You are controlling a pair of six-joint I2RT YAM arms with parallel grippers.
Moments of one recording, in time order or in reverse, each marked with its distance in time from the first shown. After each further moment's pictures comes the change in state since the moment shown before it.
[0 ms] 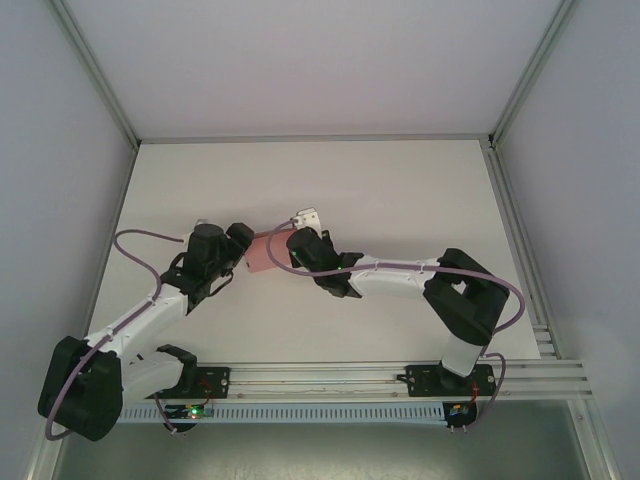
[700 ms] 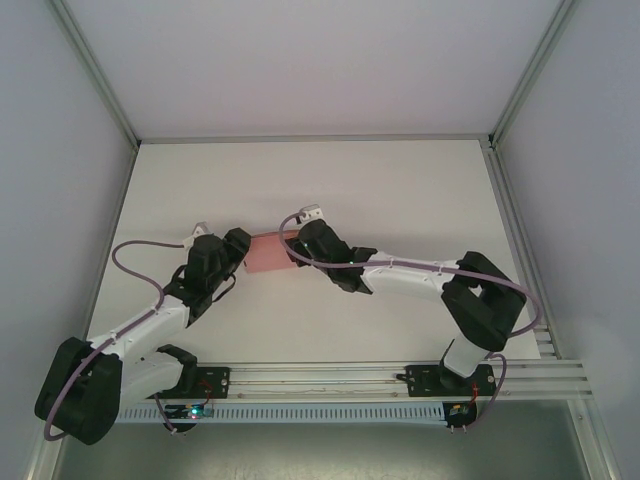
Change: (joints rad) left arm -0.044 -0.009 -0.113 0.223 -0.078 -0.013; right arm -0.053 -0.098 -0.019 -0.028 -0.231 0.042
